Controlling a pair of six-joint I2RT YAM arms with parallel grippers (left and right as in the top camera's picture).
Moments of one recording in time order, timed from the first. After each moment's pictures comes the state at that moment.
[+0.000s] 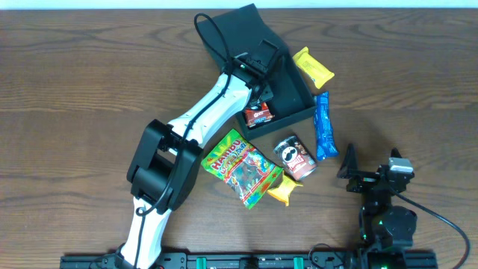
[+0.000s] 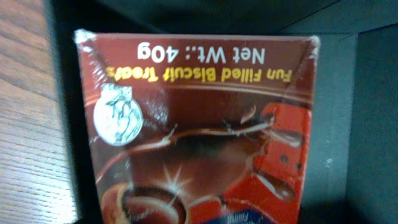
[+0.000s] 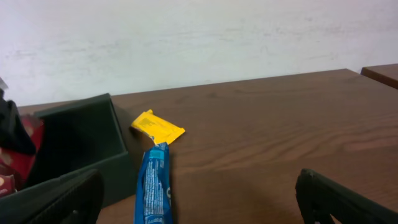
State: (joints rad) left arm -0.61 2.18 1.77 -0.81 -0.10 -0.94; right arm -0.01 0.01 0.01 -0.06 0.08 0.12
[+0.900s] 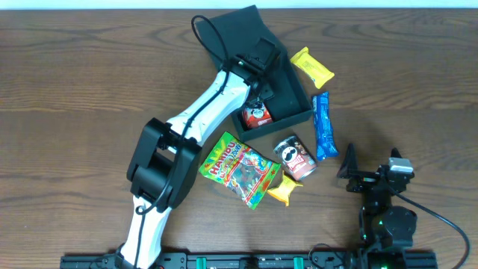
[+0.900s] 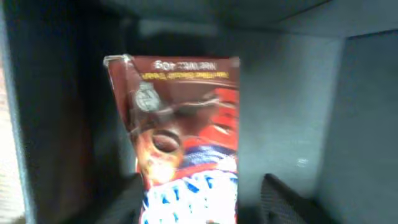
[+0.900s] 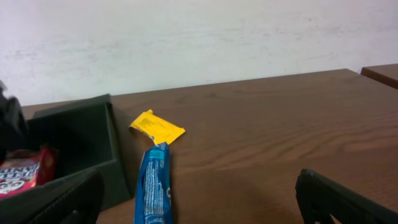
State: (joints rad) left arm -0.59 2.18 1.81 -0.84 -0.03 -0.99; right arm -0.01 0.01 0.01 -0.06 0.08 0.12
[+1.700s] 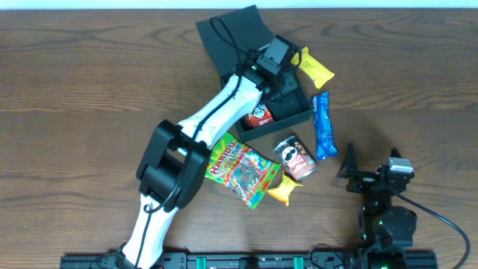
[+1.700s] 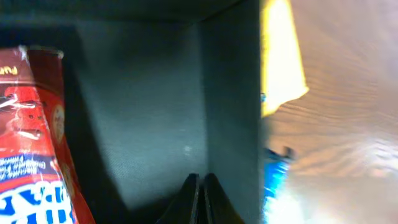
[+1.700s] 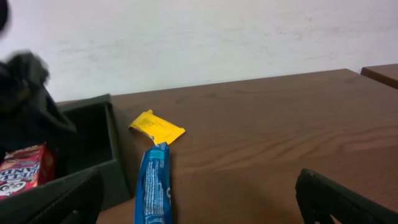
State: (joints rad) left arm -0.65 2.23 1.84 -0.60 0.09 -1.01; right arm -0.01 0.01 0.01 -0.06 0.08 0.12
